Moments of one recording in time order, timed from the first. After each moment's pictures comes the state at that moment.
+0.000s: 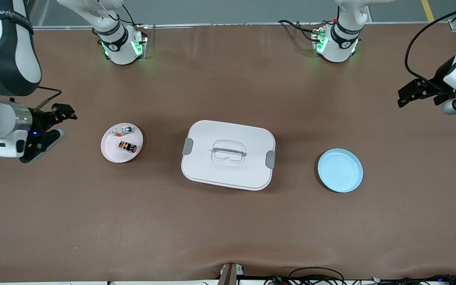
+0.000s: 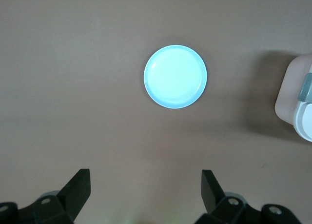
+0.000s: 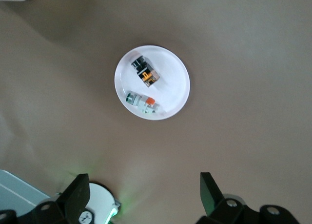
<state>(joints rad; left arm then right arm) 0.05 -0.02 -0.13 -1.60 0.02 1.55 -0.12 -0.10 0.24 0.14 -1.51 -0.02 1.40 -0.53</state>
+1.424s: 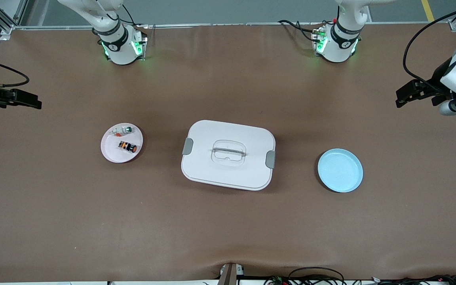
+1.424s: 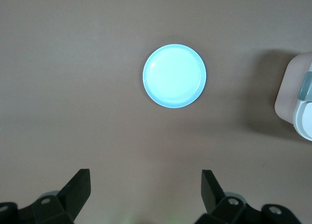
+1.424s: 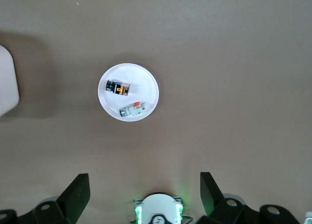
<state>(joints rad) 0.05 -0.02 -0.13 -1.60 0.02 1.55 -0.12 -0.15 0.19 0.15 -1.30 -0.02 1.25 0.08</state>
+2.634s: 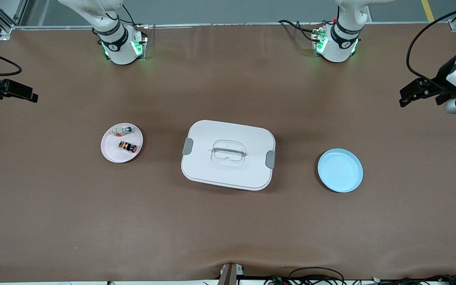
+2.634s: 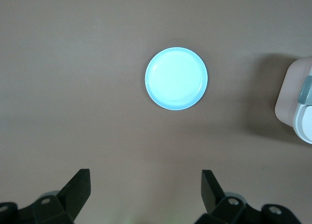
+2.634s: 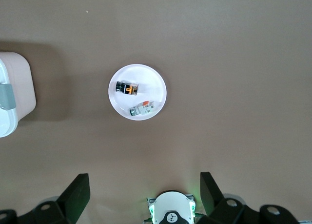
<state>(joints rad) 0.06 -0.02 -0.13 -1.60 0.02 1.55 -0.12 -0.16 0.15 0.15 -1.29 0.02 1.23 0.11</state>
